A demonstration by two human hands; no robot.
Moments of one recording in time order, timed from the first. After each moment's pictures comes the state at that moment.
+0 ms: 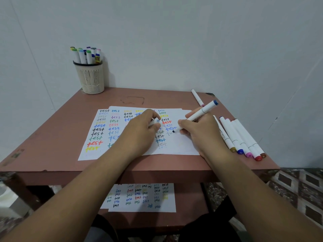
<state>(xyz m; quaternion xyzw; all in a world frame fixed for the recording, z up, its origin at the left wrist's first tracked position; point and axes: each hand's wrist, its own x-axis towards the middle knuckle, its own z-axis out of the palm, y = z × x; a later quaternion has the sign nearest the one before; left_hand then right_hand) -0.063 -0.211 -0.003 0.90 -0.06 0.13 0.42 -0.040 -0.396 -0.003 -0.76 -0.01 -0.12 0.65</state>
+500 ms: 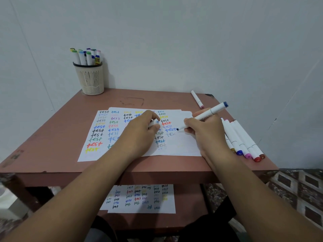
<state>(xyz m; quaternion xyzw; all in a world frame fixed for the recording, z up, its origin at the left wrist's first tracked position) -0.063 -0.210 -0.004 0.89 -0.06 0.12 0.43 -0.038 -0.403 -0.003 -0.72 0.01 -0.15 0.67</state>
